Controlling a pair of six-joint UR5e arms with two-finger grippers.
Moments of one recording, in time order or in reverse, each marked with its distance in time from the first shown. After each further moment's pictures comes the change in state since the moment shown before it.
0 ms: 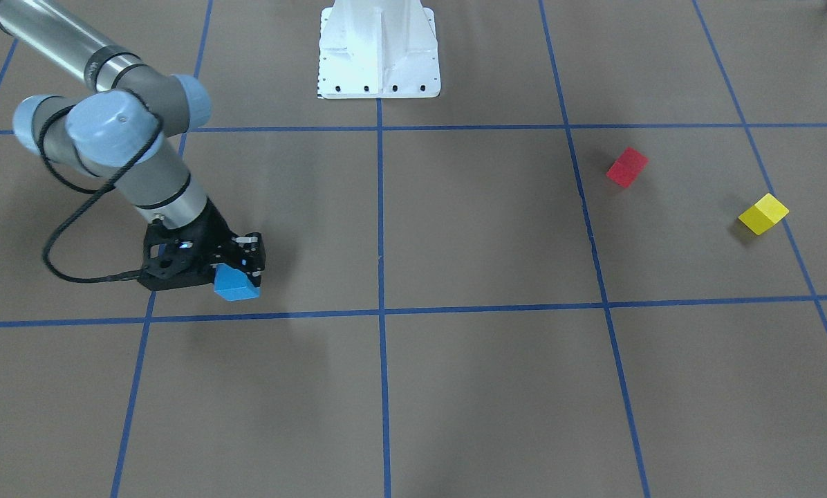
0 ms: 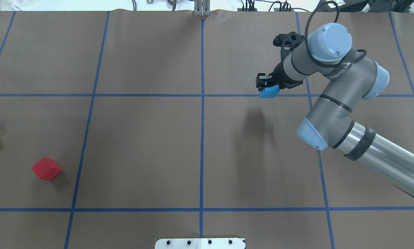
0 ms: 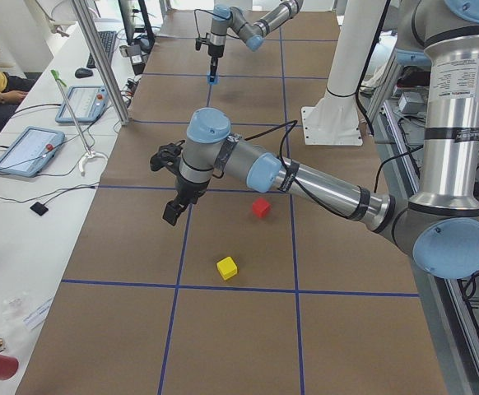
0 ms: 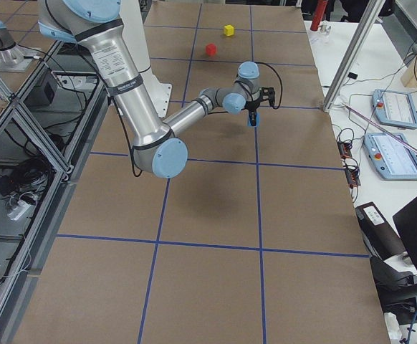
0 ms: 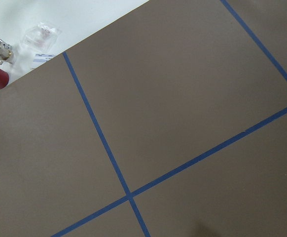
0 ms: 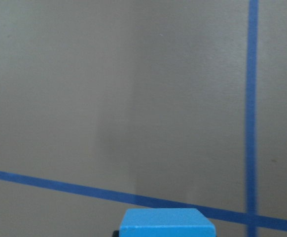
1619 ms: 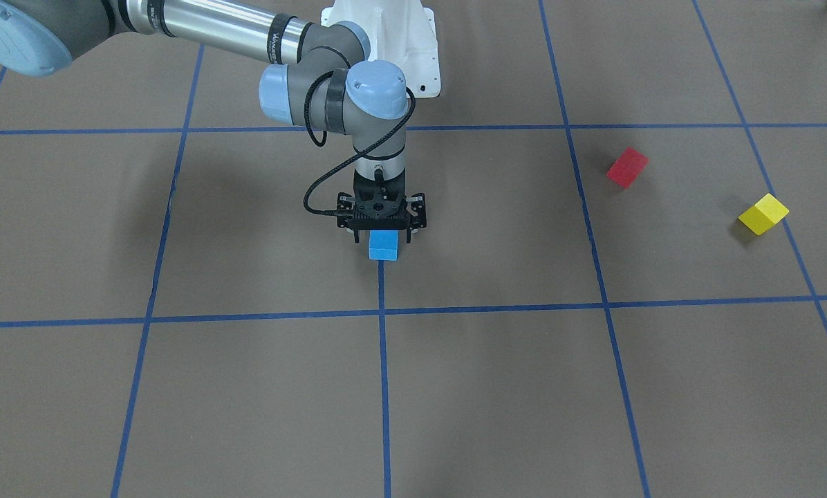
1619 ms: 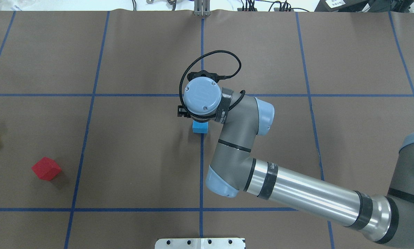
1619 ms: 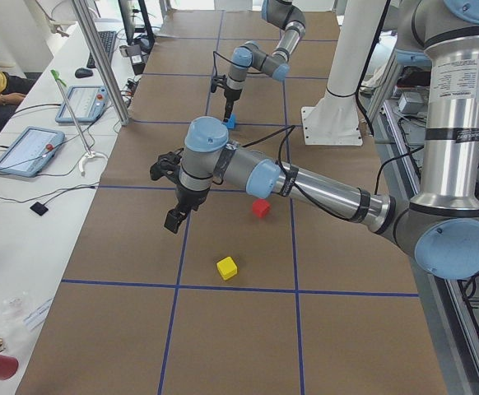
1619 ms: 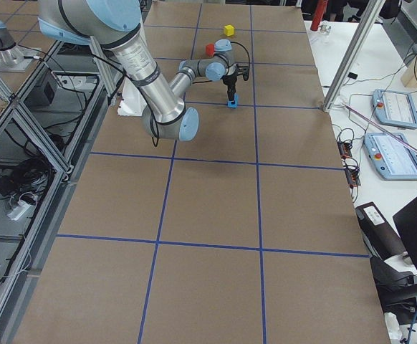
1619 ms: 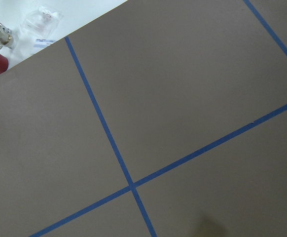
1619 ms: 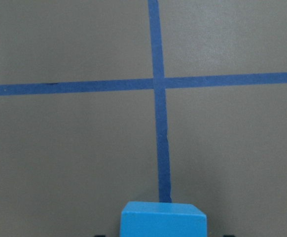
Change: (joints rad) left arm 0.000 0.009 0.020 0.000 -0.001 0.001; right arm -0.230 0.295 -0.176 -0.158 -0.263 0.191
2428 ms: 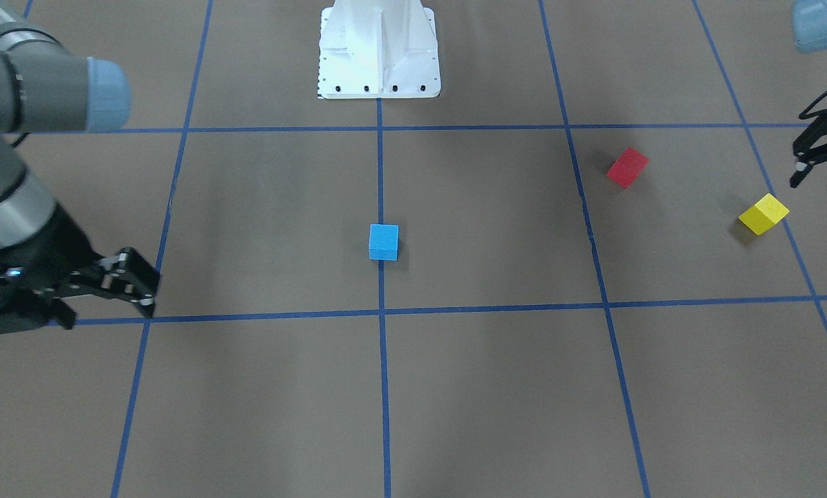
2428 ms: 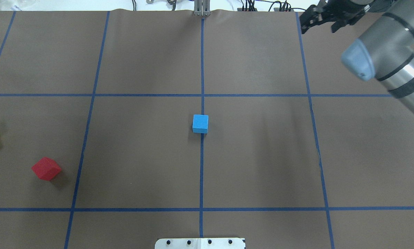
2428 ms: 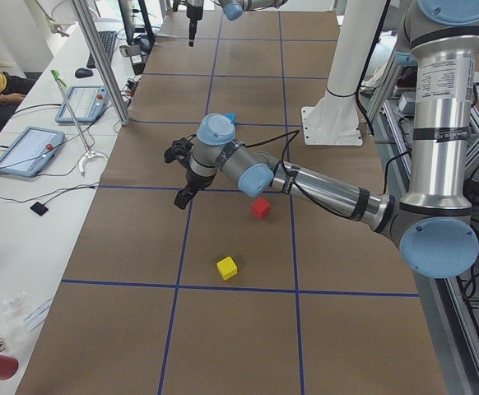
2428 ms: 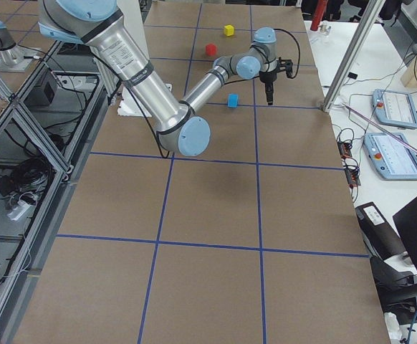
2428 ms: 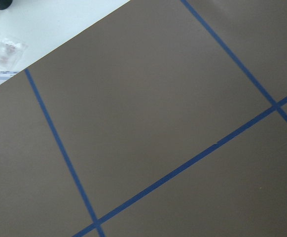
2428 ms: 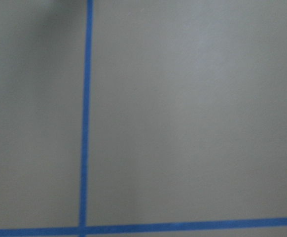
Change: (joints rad) left arm 0.260 0.043 -0.007 -0.340 0.012 -0.336; right arm 0.642 -0.315 0.229 -0.063 0.505 -0.656
